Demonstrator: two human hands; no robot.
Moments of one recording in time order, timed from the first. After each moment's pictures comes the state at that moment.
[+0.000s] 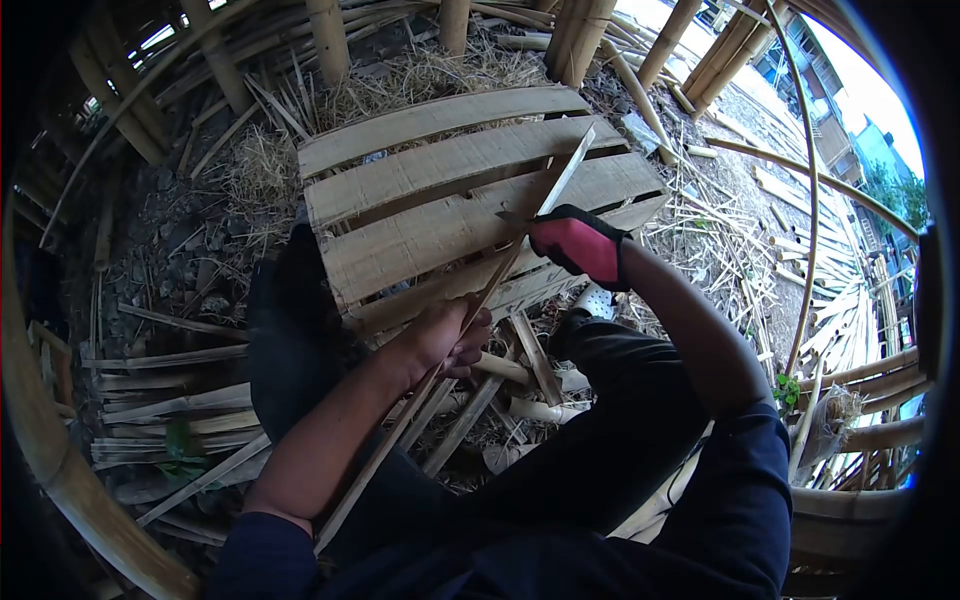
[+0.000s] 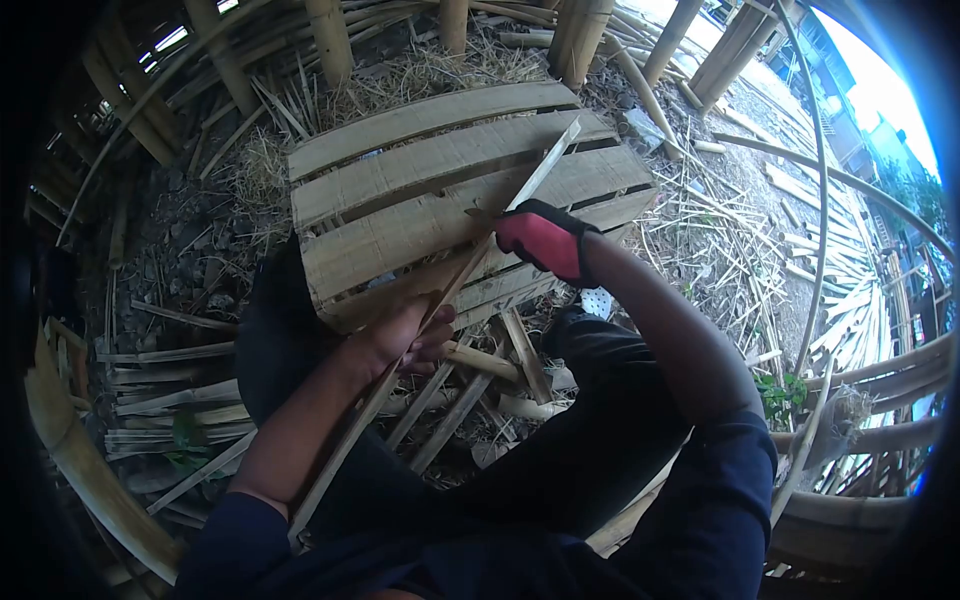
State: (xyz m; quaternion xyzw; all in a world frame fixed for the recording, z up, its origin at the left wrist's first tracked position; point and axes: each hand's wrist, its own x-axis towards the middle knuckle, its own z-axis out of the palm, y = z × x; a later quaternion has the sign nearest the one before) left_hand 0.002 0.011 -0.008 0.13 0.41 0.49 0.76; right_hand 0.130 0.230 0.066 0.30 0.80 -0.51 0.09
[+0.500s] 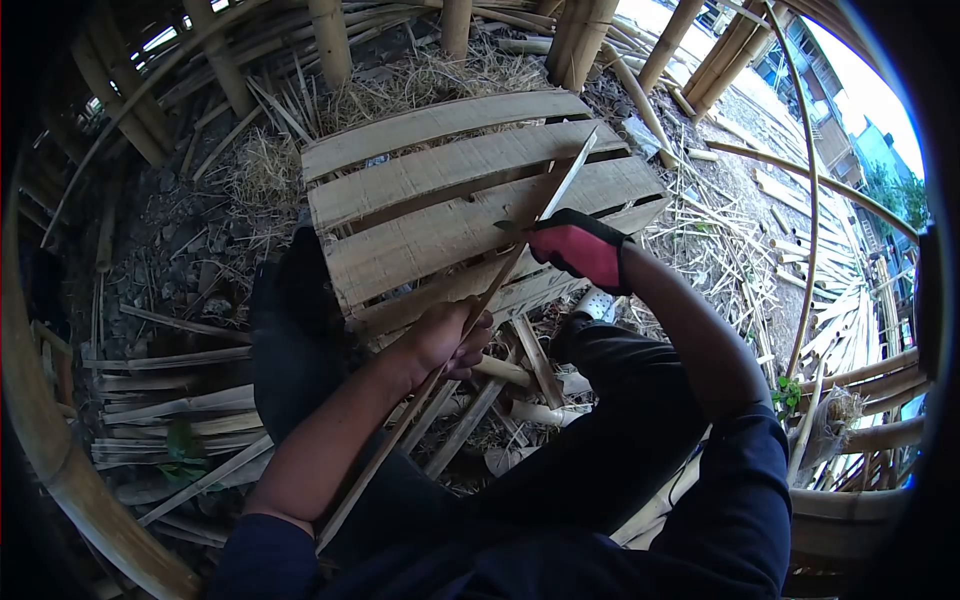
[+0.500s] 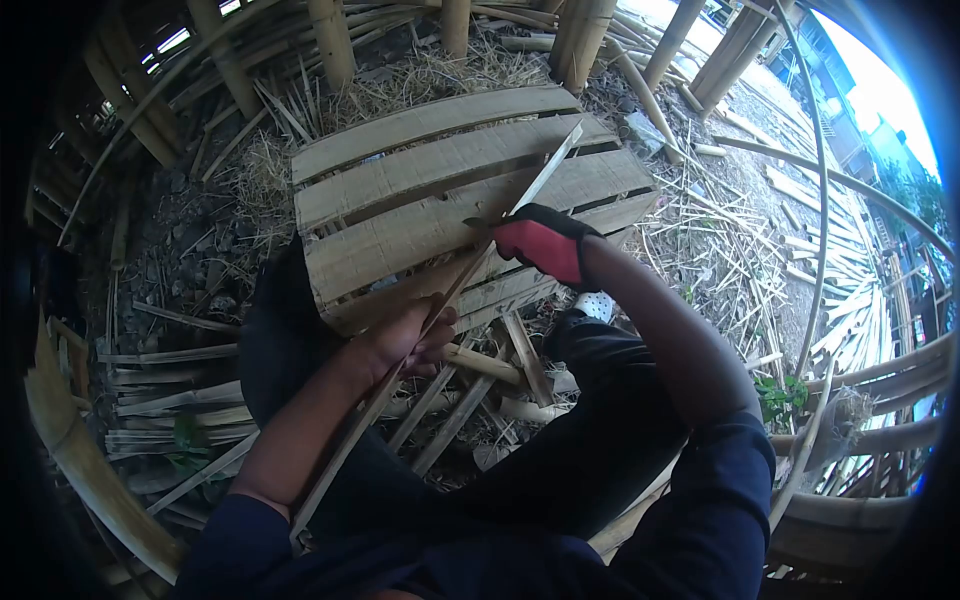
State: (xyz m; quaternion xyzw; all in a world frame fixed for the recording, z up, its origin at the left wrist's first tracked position) left_hand 0.002 0.011 -0.009 0.14 0.43 0.49 0.74; right_hand 0.129 0.218 0.077 0.30 0.83 -0.47 0.08
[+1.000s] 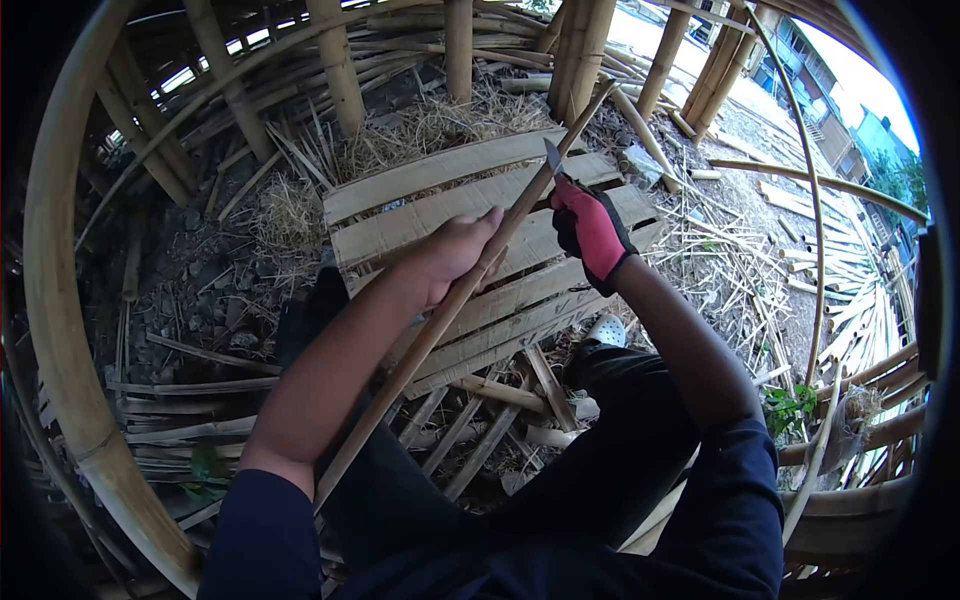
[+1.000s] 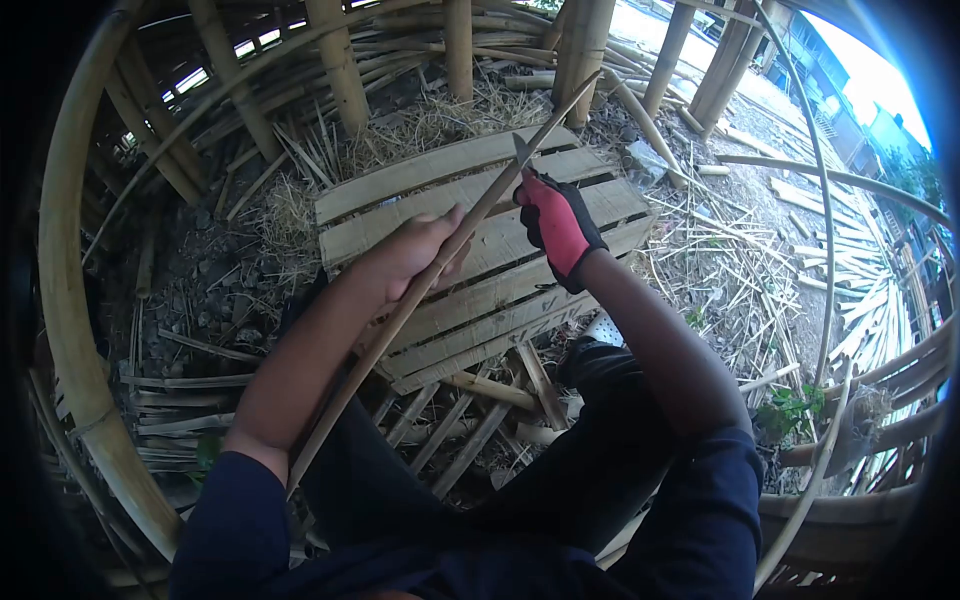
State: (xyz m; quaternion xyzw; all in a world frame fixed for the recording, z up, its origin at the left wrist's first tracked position) left_hand -0.038 0.083 0.088 0.34 0.56 0.51 0.56; right_hand 0.118 0.233 0.094 0.30 0.61 -0.69 -0.25
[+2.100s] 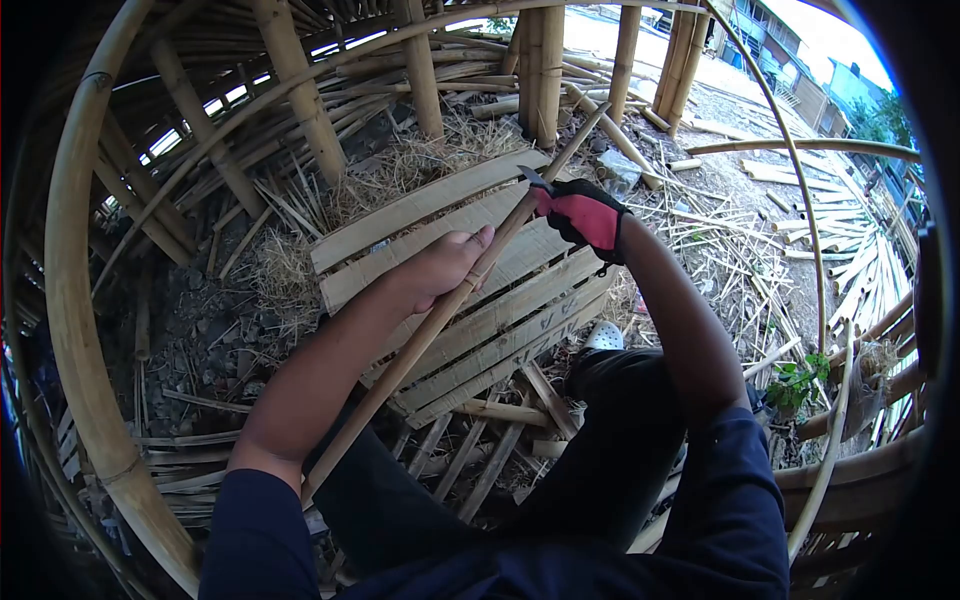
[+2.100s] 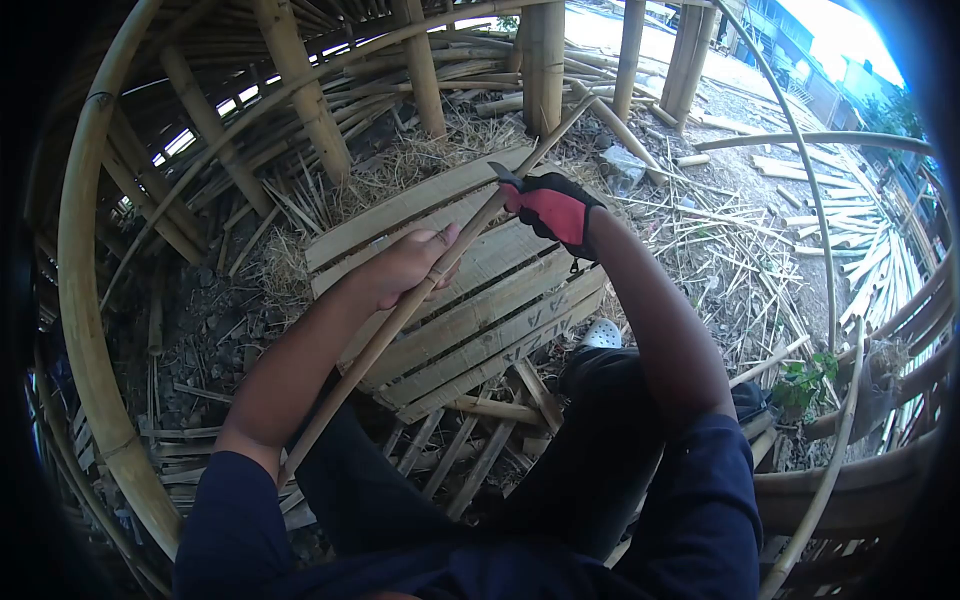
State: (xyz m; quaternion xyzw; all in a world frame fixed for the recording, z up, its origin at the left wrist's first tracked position) left_hand -0.030 0.117 0.105 0.50 0.60 0.39 0.49; right_hand 0.165 0.294 0.131 0.28 0.72 -0.63 -0.13
